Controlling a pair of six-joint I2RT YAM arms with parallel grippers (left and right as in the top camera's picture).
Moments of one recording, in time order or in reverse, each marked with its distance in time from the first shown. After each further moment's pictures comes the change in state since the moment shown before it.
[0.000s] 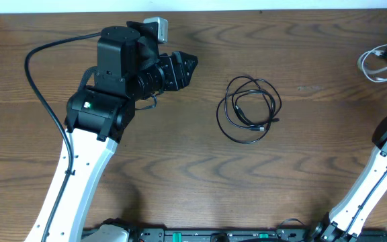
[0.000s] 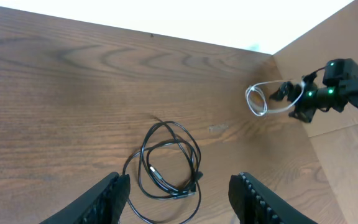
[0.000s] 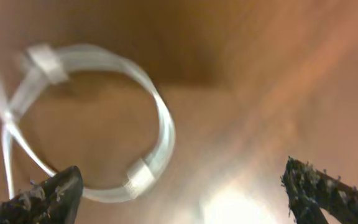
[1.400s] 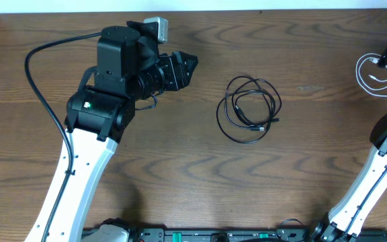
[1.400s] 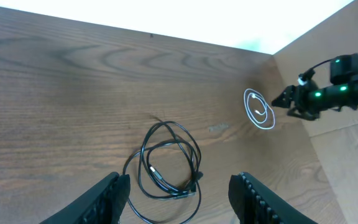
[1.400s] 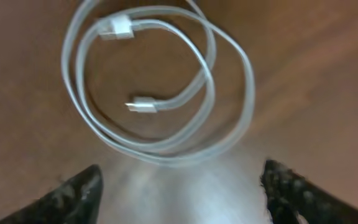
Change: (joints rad) left arm 0.000 0.000 0.000 0.000 0.000 0.000; right arm 0.022 -0.019 0.077 -0.148 -0.128 -0.182
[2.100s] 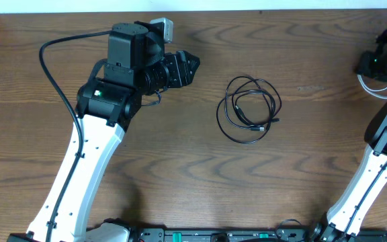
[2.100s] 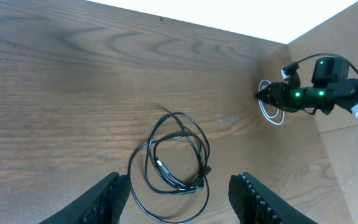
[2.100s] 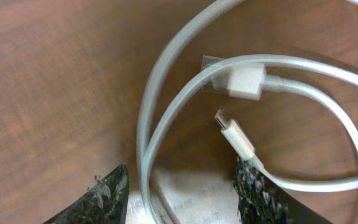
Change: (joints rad) left arm 0.000 0.072 0.000 0.000 0.000 0.000; right arm 0.063 -0.033 -0.414 0.509 -0.097 -0.096
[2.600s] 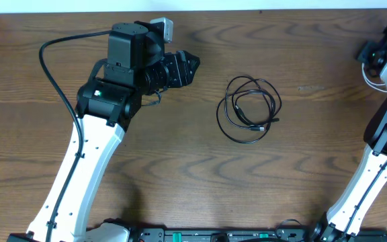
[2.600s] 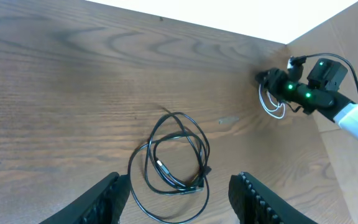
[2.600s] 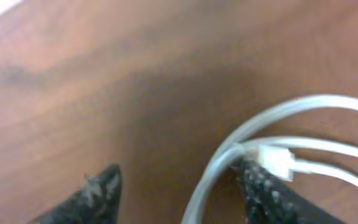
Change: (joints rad) left arm 0.000 0.001 0.000 0.000 0.000 0.000; right arm 0.005 -0.003 -0.167 0.570 -0.029 0.254
